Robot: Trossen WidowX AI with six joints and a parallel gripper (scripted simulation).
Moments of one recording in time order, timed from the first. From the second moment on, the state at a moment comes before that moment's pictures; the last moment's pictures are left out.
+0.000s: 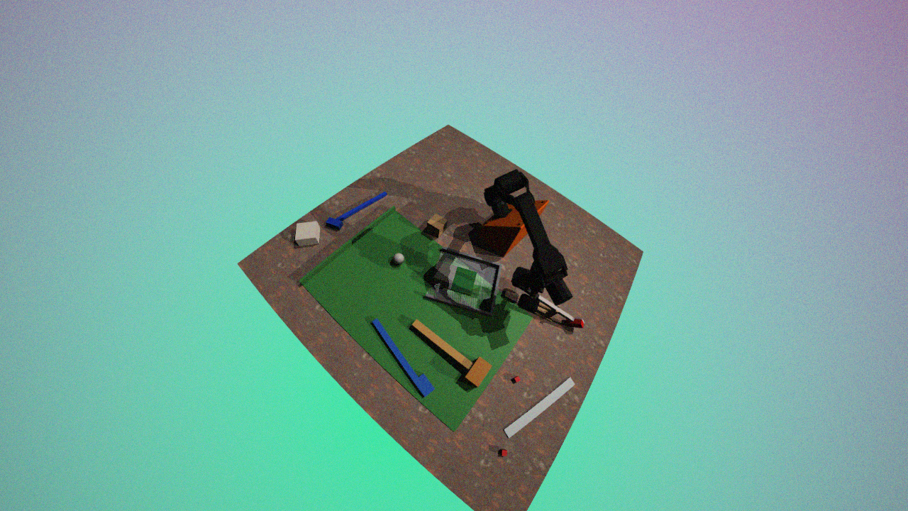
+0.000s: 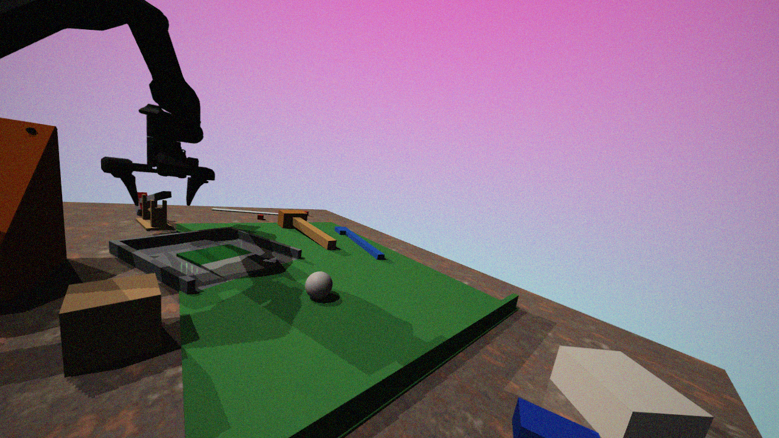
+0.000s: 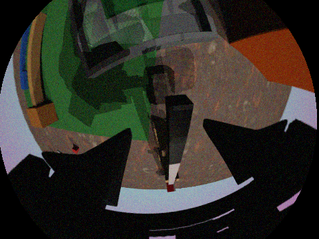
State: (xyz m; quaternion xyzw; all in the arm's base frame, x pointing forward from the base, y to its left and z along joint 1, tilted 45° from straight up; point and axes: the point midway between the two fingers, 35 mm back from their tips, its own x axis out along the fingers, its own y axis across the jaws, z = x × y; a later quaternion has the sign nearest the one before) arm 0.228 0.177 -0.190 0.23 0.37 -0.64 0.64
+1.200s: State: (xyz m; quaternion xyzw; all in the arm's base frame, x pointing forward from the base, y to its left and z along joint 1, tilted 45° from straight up) arm 0.227 0.176 -0.188 0.22 0.37 -0.64 0.64
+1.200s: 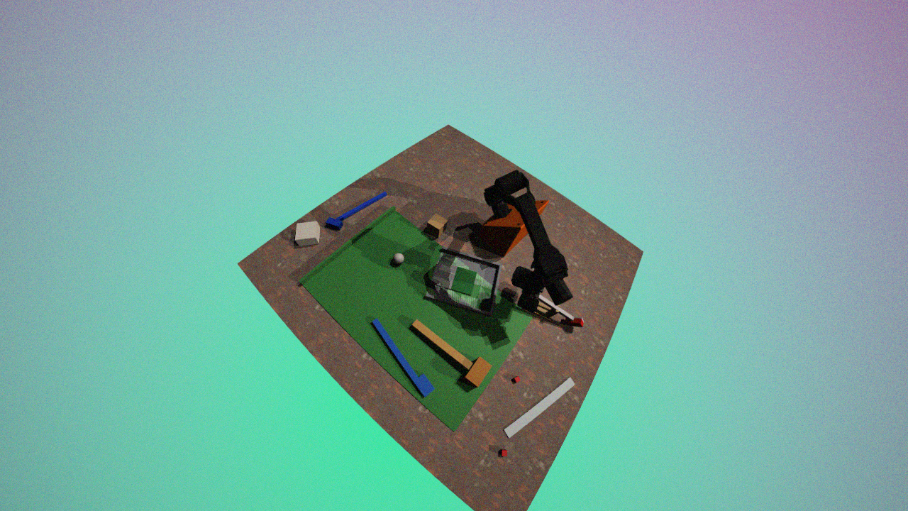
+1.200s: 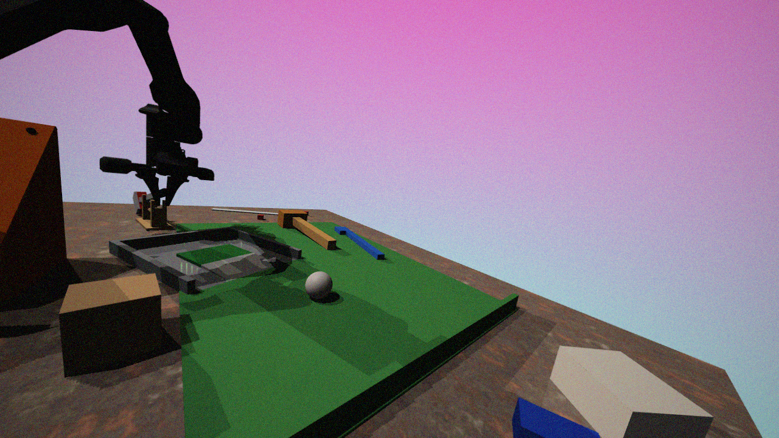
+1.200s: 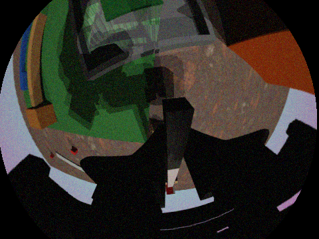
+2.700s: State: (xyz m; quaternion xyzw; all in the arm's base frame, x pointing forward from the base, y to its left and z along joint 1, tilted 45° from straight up) arm 0.351 0.127 0.000 0.38 0.29 -0.67 0.57
